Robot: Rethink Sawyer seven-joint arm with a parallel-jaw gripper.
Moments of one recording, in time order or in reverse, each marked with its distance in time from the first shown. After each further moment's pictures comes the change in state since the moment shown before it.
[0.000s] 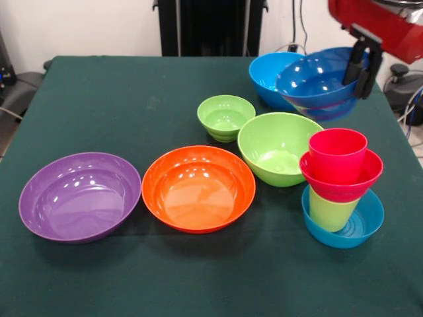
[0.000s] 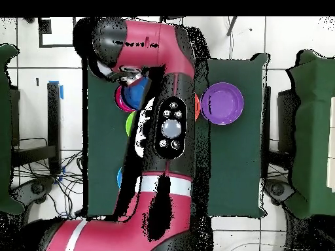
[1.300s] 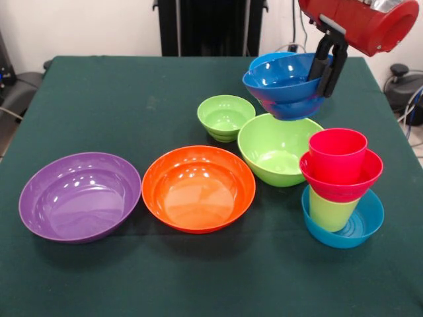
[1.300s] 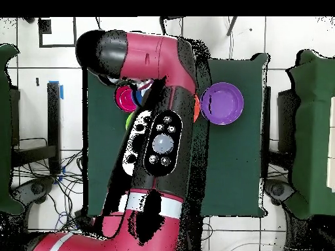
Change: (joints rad) arm 0.047 -0.024 -0.155 0.097 0.036 -0.148 0.001
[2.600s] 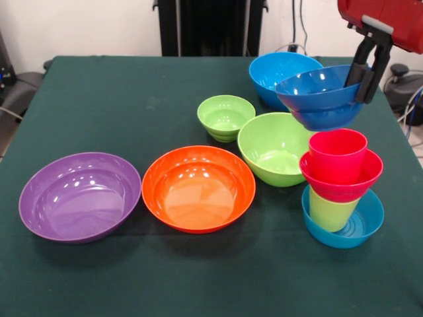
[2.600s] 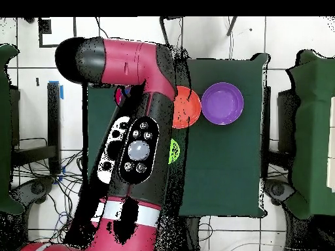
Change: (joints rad) arm 0.074 0.000 -0.053 0.035 0.052 -0.135 0.000
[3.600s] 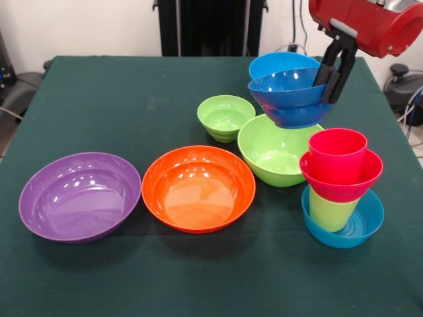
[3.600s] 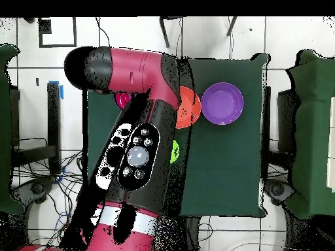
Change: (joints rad) arm 0.015 0.001 -0.060 0.061 0.002 -0.048 0.000
